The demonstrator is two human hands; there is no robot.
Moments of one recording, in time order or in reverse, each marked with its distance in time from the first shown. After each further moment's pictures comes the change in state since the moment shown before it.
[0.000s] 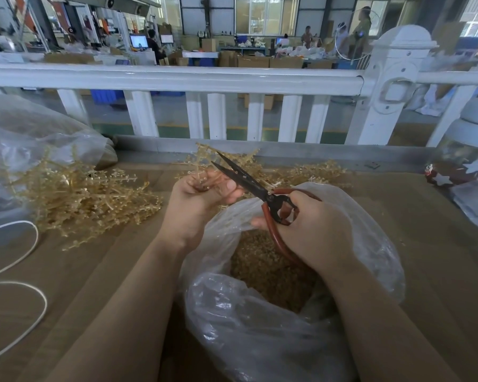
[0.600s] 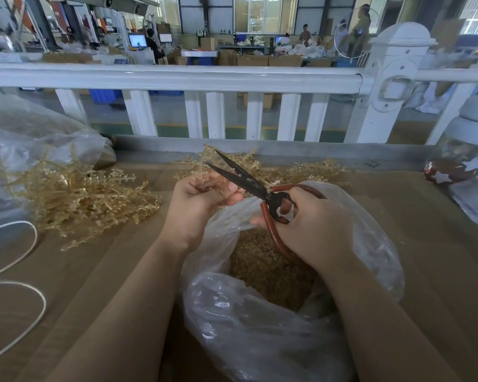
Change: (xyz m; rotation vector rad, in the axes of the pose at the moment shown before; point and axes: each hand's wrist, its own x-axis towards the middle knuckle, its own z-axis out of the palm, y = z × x) left_hand -0.002 0.001 0.004 0.096 -0.030 0.035; right_hand 0.000 -0.001 -0.003 -0.061 0.060 -0.043
